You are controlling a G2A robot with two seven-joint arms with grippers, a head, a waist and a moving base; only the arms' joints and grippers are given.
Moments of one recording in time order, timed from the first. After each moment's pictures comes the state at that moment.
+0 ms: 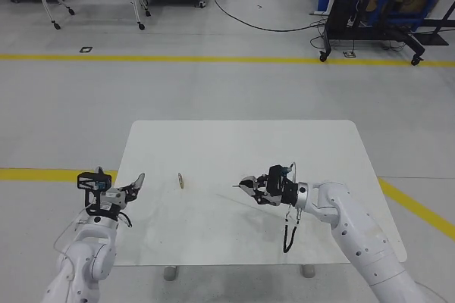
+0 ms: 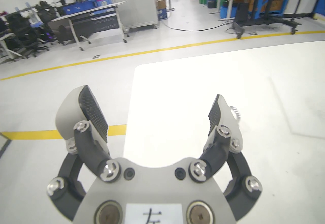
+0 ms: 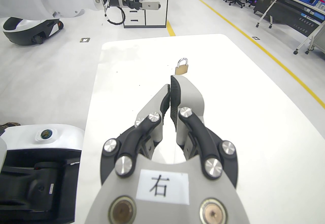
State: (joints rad) left arm 1.72 -1.16 -1.61 -1.77 1.20 -0.14 0.03; right arm -1.25 -1.15 1.16 -1.47 -1.24 -0.96 -0.03
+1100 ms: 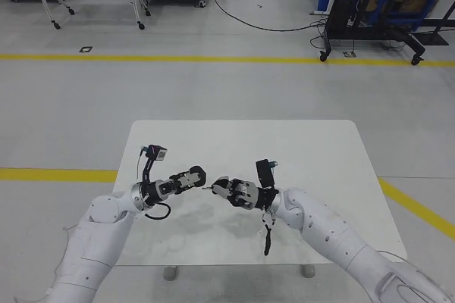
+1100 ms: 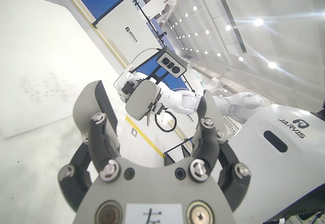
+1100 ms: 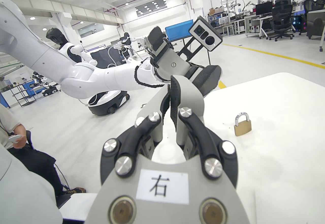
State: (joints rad) left arm 1.20 -1.15 -1.26 -1.30 -0.46 -0.70 -1.12; right arm -0.97 -1.21 0.63 -1.11 -0.81 -1.01 -0.47
